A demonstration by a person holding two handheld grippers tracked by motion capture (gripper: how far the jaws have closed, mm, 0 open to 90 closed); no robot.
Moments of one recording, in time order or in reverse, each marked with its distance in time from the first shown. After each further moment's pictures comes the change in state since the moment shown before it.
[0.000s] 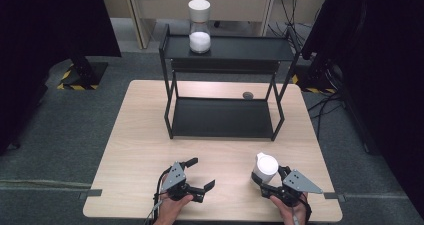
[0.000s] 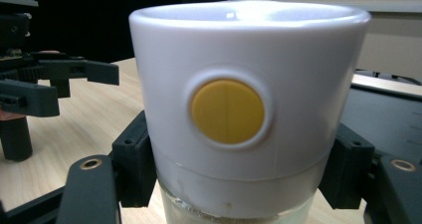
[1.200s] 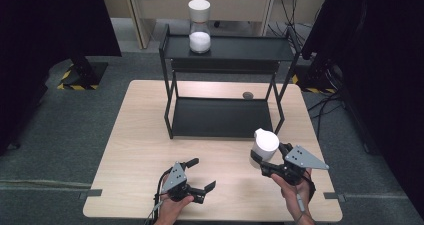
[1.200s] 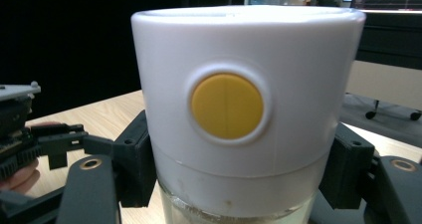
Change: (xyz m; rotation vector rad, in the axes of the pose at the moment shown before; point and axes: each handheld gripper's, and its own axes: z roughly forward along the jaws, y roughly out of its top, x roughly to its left) left arm -0.002 0.000 0.000 0.000 -0.010 0.017; right arm -0.014 0.079 0.019 -0.034 0.027 -0.037
